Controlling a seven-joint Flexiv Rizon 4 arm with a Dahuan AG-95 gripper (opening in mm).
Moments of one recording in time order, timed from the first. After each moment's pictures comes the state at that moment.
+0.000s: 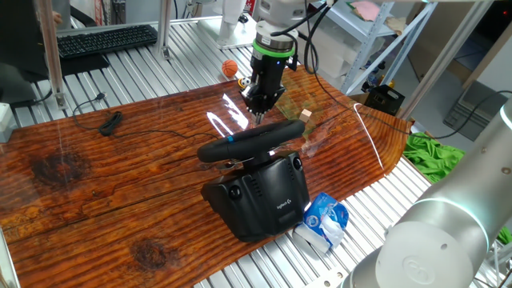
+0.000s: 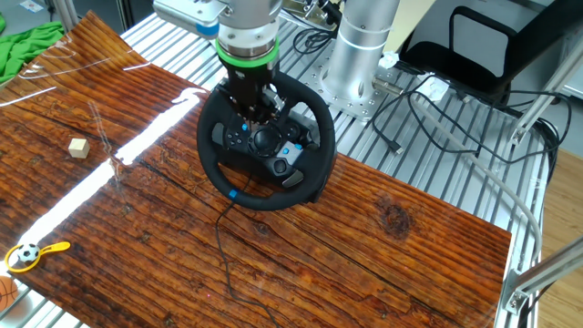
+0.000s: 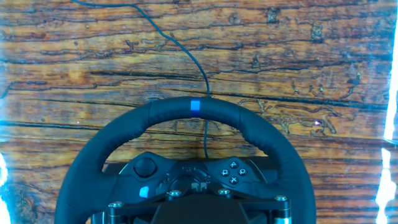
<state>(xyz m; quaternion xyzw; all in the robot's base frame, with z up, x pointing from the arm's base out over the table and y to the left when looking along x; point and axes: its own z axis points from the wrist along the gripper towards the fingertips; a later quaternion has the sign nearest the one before) 0.469 -0.033 0.205 0.02 -1.00 -0.01 0.05</state>
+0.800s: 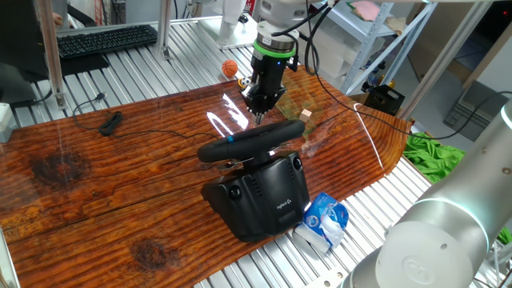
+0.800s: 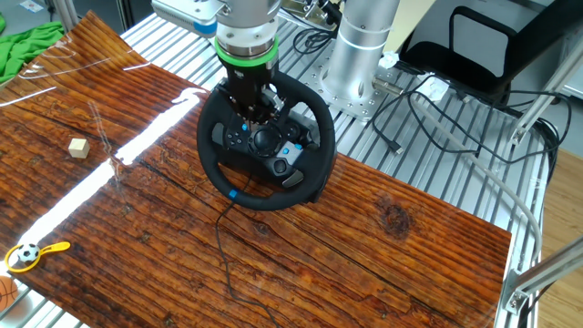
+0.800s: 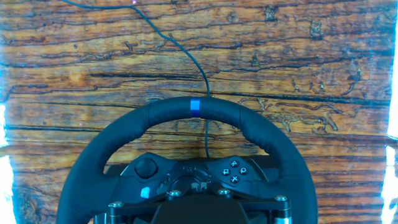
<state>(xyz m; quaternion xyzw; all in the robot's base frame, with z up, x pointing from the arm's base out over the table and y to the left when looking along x) 0.470 -0.033 0.205 0.01 -1.00 -0.02 0.05</state>
